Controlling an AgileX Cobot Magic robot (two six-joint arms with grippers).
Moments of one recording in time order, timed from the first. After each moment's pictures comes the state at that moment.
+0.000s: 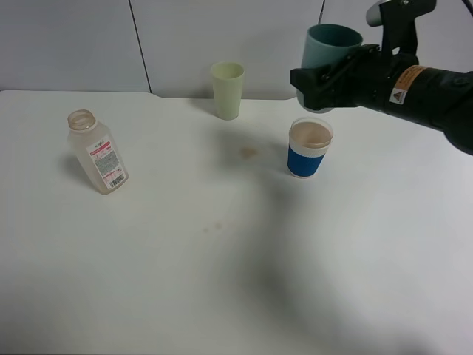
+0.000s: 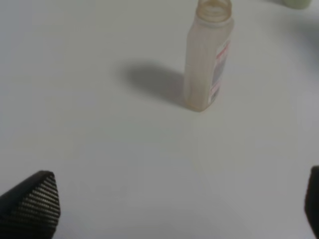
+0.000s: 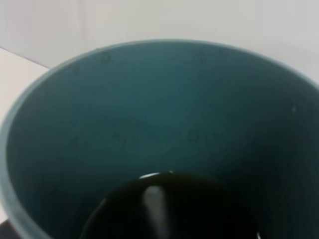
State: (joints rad) left arm -0.04 0.00 -0.51 -0.04 1.05 0.04; right arm 0.26 1.53 -0.66 -0.49 -0.62 0.28
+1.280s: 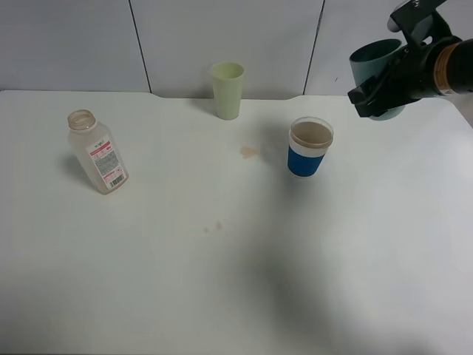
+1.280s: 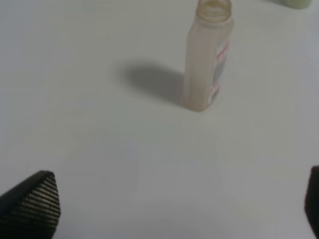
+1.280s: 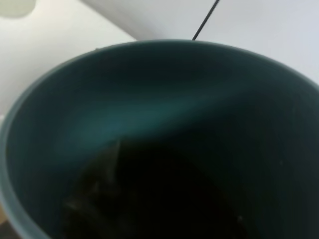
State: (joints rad) left arm -0.04 0.00 -0.51 -0.04 1.05 0.04; right arm 0.13 1.51 -0.84 -1.65 -0.14 1.10
